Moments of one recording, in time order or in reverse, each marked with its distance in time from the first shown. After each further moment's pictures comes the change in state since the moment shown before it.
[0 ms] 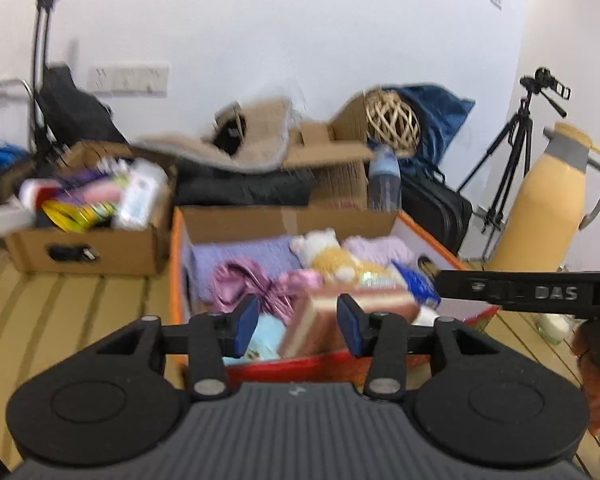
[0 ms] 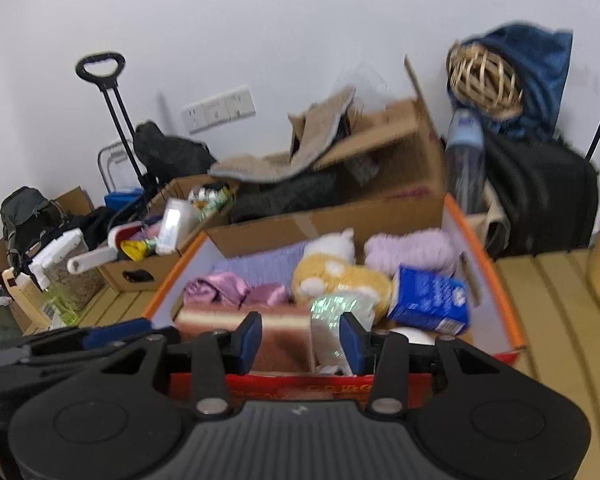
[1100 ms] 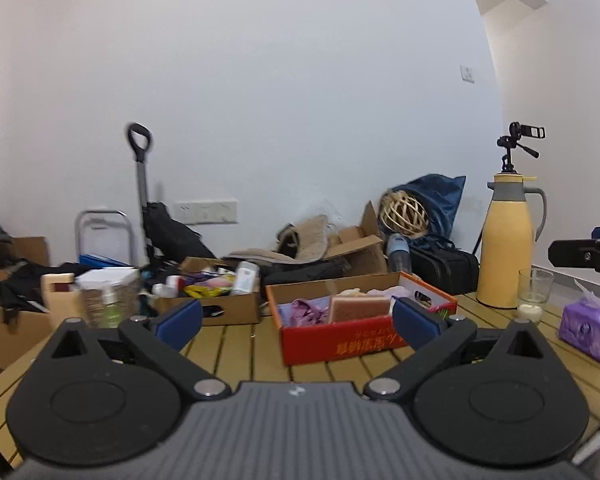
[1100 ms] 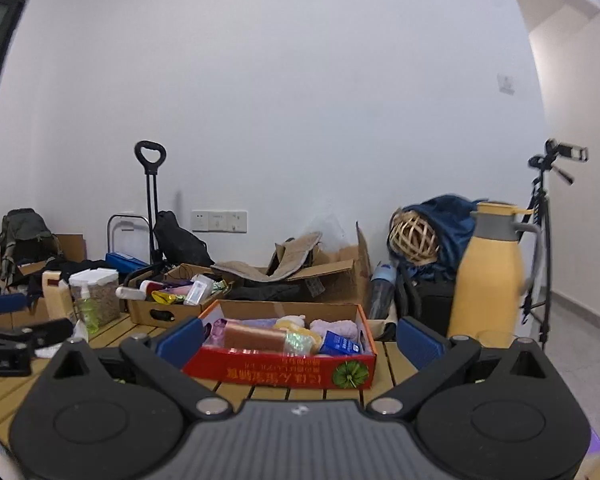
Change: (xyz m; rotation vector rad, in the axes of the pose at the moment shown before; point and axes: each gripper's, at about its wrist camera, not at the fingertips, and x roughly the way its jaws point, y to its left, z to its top) left arm -0.285 -0.056 -0.127 0.140 -0.364 0.200; right arm -0.288 0.067 -0.133 -0.218 -0.405 -0.178
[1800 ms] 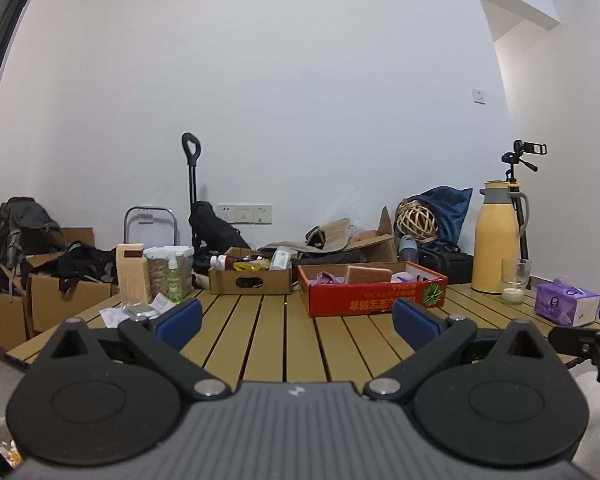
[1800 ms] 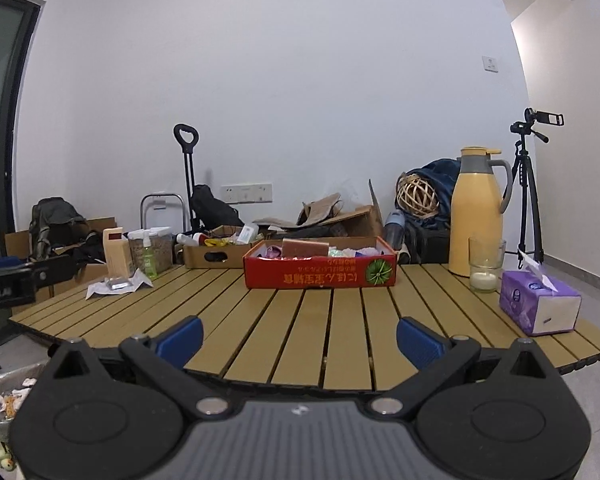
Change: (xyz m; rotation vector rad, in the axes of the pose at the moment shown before) left arm -0.161 0.000 -0.060 -0.041 -0.047 0.068; right arm -0.167 0.068 -0.120 0.067 0.032 0.025
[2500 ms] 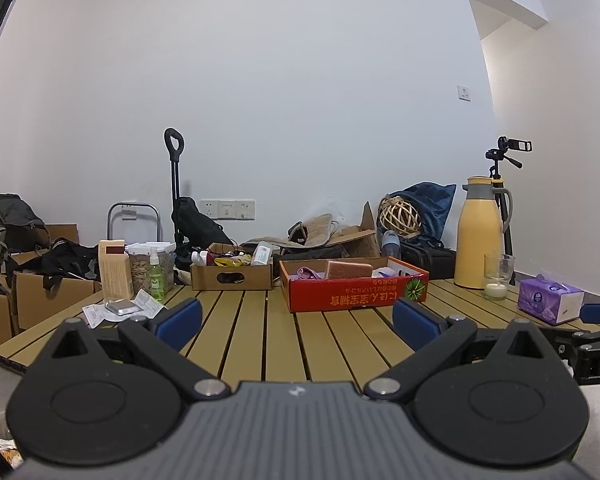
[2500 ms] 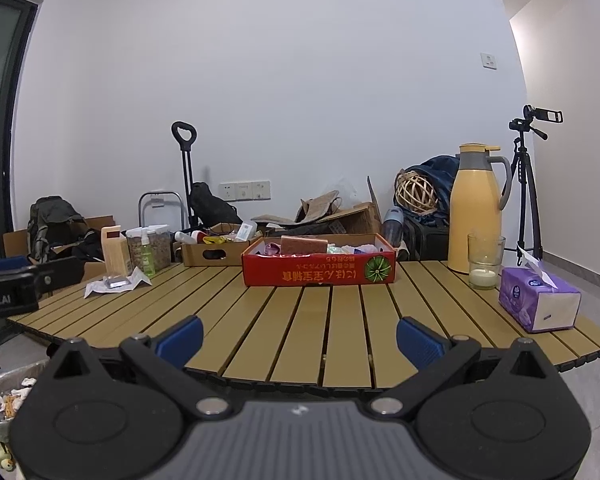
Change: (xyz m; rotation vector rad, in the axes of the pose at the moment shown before) left arm 0.001 -0.009 -0.003 -0.002 0.015 -0.044; right arm 0.005 0.000 0.000 0.005 0.013 -0.004
